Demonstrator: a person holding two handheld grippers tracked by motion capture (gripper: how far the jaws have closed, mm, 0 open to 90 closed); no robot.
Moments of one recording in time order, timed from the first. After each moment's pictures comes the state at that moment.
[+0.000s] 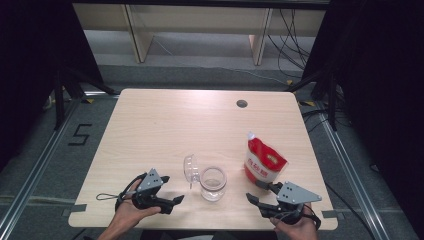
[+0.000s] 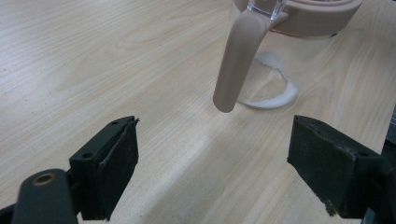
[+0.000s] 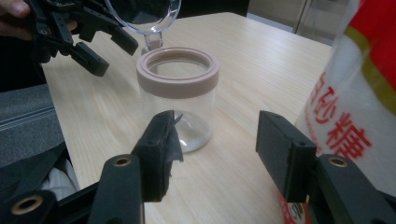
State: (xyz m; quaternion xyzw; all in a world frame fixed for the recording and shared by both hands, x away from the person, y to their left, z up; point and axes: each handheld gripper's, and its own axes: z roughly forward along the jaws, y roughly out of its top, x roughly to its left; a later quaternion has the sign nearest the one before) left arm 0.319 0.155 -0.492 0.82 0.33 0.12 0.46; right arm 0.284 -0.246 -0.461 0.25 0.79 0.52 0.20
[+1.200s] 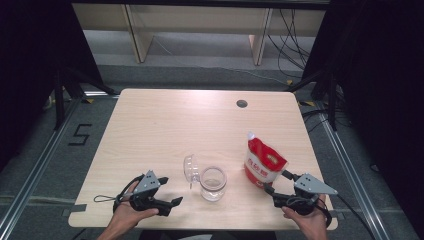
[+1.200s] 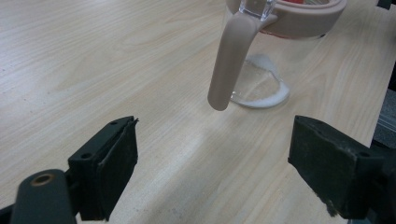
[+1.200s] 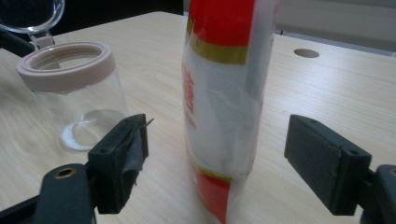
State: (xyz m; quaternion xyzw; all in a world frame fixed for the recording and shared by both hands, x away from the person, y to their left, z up) left arm 0.313 0.161 -0.492 0.81 0.33 0.11 0.47; right arm 0.307 -0.288 -0.477 0.36 0.74 0.51 0.24
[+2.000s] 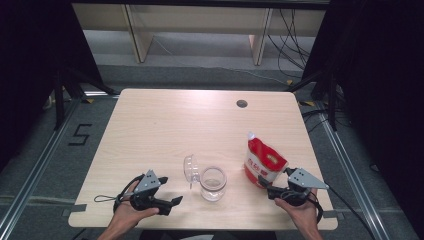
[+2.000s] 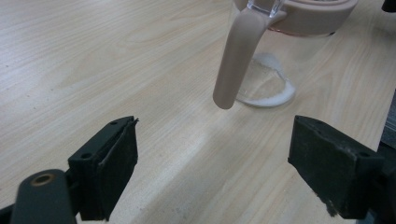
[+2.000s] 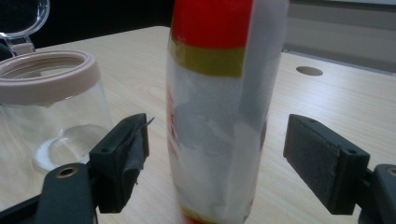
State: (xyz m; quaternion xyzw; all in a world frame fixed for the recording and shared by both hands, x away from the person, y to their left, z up) left arm 0.317 0.158 -0.496 0.80 0.33 0.11 0.48; right arm 0.329 -0.280 -0.491 0.36 0.73 0.54 0.24
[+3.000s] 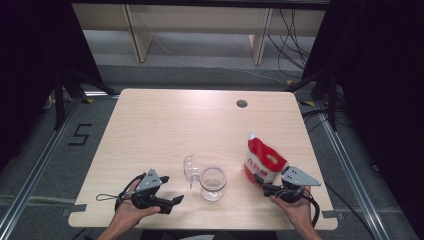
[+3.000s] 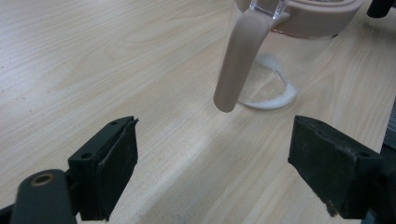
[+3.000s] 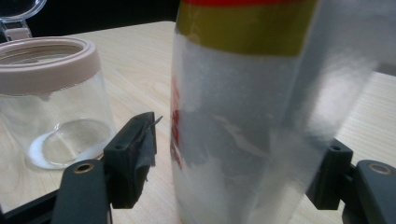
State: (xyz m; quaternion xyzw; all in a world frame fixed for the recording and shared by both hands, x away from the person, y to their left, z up) left arm 0.320 0.157 -0.495 0.81 0.33 0.11 0.47; right arm 0.344 -0.272 -0.501 0.31 0.74 0.54 0.25
